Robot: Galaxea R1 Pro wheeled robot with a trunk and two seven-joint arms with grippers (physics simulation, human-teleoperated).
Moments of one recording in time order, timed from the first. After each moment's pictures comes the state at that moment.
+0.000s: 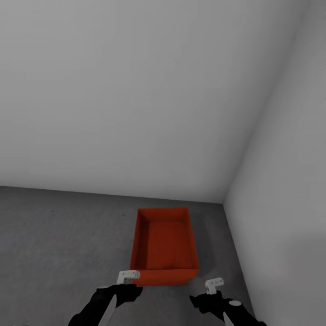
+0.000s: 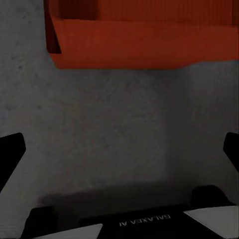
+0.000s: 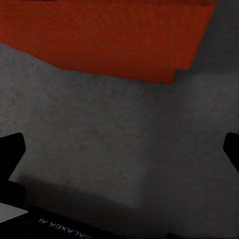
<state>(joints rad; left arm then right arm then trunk) -0.38 -0.09 -0.04 -0.70 0.08 0.44 -0.08 -0.44 -0.01 0.13 -0.39 -0.05 0.08 0.27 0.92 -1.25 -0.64</state>
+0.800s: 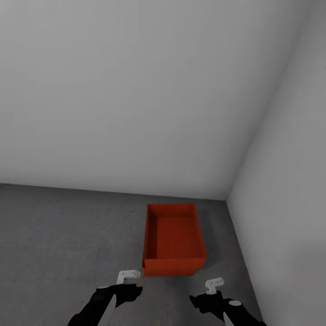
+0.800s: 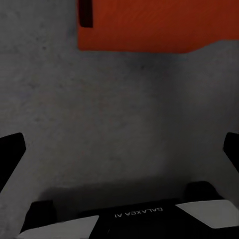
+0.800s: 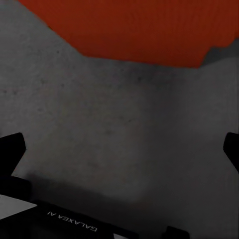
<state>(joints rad) -0.38 -0.09 -0.04 -0.70 0.09 0.44 -0.08 -0.44 -0.01 0.13 -0.39 -0.05 0.08 0.27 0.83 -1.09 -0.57</state>
